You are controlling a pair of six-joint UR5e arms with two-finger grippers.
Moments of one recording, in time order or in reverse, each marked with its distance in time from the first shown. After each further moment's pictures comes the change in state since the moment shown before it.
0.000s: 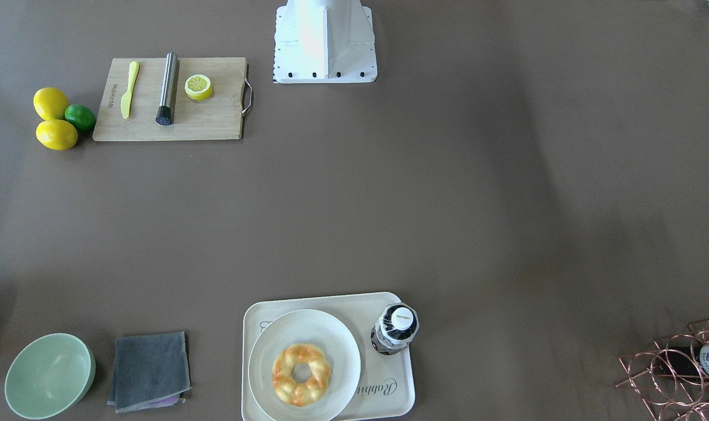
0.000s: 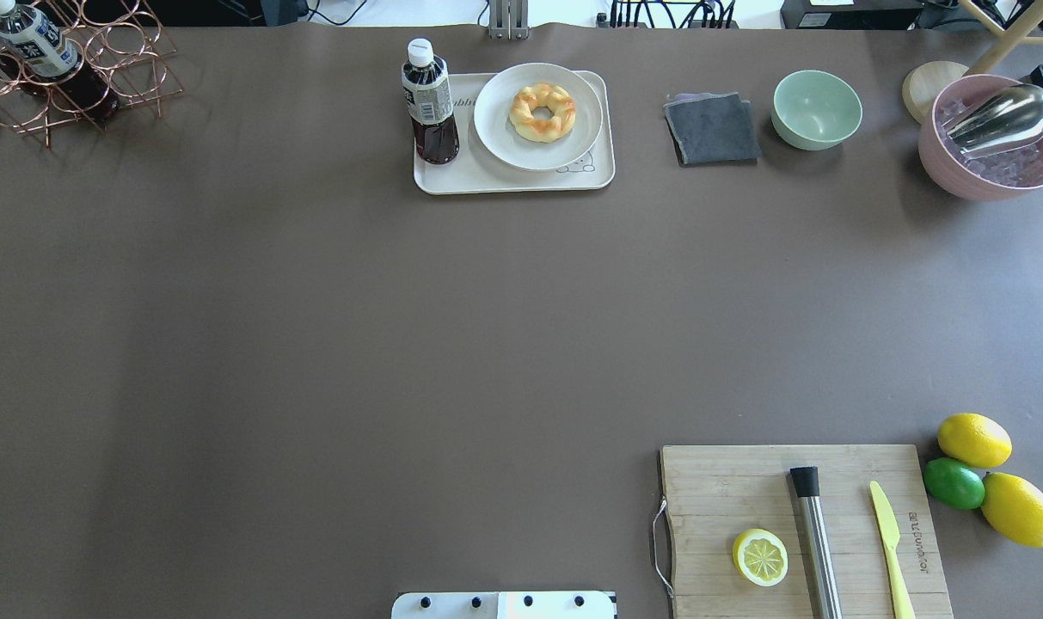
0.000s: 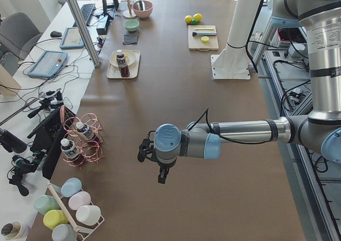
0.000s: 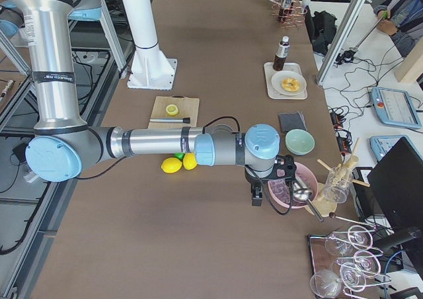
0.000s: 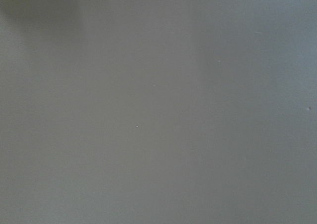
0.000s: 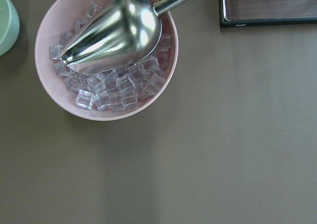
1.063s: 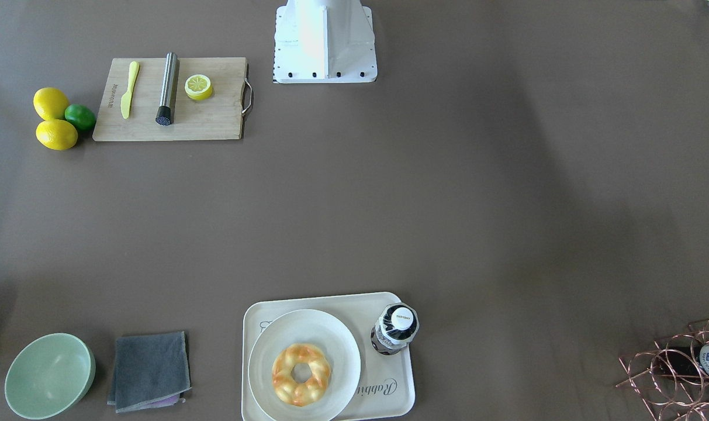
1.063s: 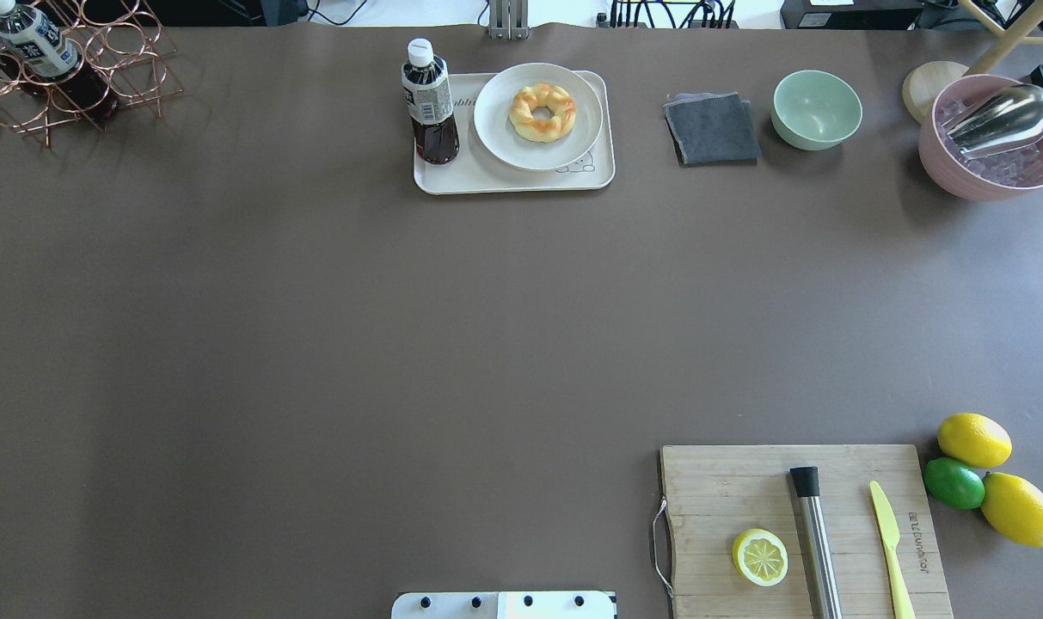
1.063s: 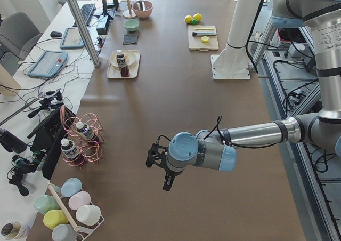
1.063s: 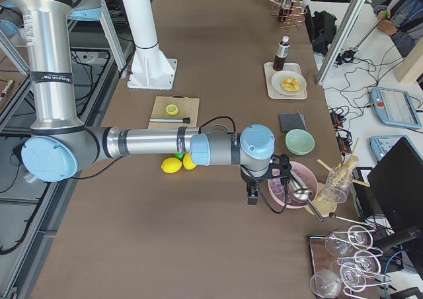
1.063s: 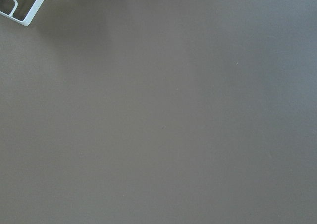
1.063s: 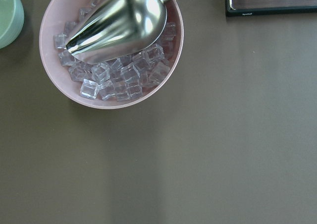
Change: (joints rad) left arm -0.046 0.074 0.014 -0.185 0.003 0.009; right arm -0.004 -0.028 0.023 -0.001 0.017 -0.002
